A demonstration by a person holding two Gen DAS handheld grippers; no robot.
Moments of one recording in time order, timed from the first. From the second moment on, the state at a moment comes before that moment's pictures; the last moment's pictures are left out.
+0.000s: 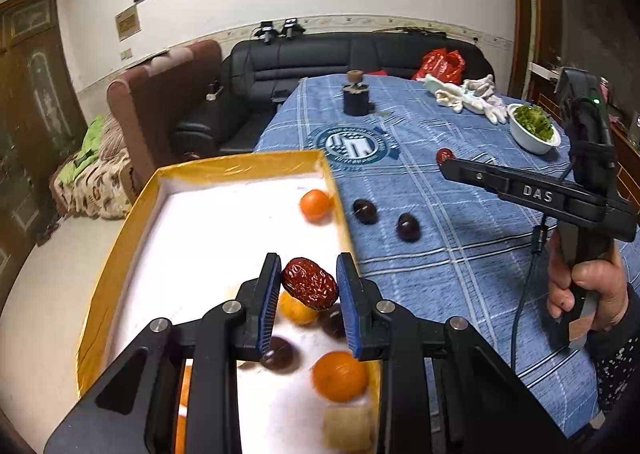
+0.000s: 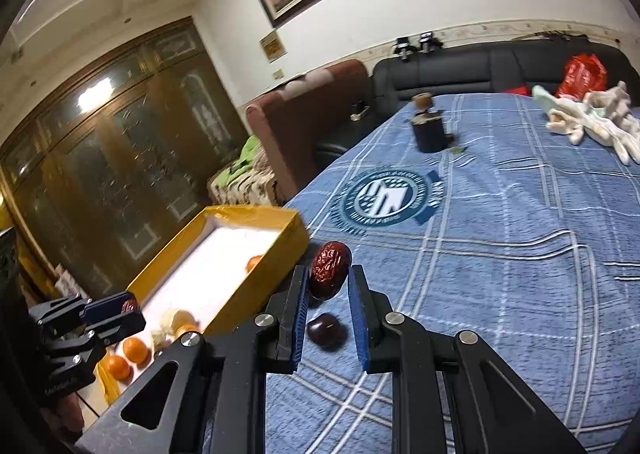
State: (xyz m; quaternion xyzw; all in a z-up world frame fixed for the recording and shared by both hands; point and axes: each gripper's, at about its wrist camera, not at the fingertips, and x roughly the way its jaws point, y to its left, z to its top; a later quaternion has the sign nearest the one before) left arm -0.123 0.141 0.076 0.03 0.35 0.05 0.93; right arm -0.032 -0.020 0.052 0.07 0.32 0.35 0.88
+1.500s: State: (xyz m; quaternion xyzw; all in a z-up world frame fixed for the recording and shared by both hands) left arm -0.156 0.205 0.037 0.01 0.38 0.11 0.92; right arm -0.118 0.108 0.033 -0.05 0.36 0.47 0.80
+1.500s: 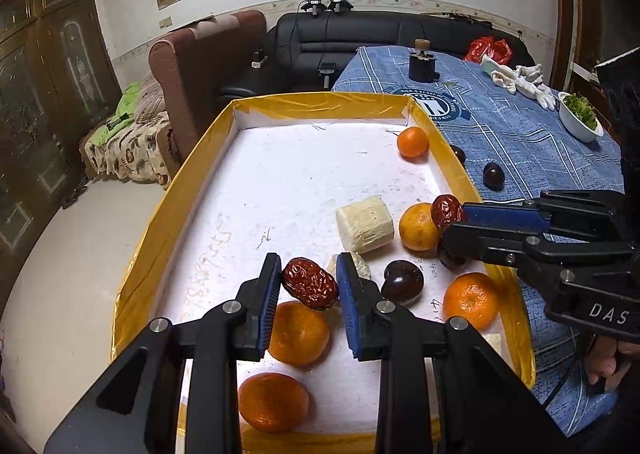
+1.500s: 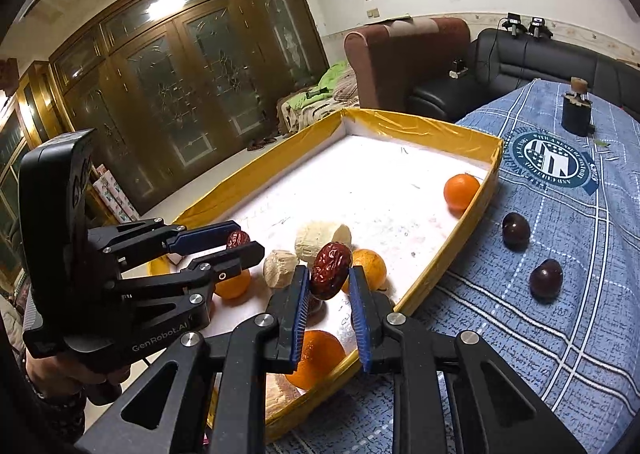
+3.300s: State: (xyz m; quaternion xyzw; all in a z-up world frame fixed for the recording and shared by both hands) left arm 0.020 0.073 0.034 0.13 0.48 -0.09 0.86; right arm 0.039 -0.068 0.014 0.09 0.44 0.23 0.86
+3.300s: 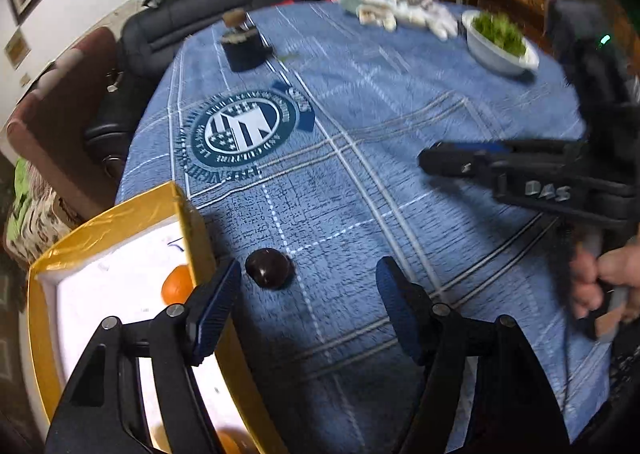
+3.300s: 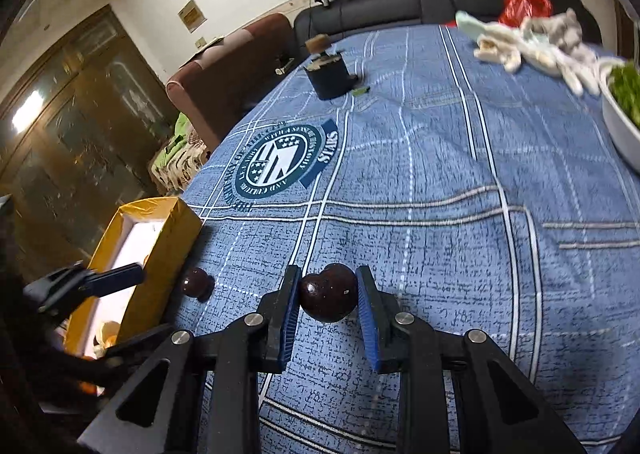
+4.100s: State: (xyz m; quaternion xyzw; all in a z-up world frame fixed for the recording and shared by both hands) left arm 0.025 0.066 0.013 0.21 0.52 -0.09 0.82; right arm 0.043 -0.072 0.012 0.12 0.45 0.24 0.85
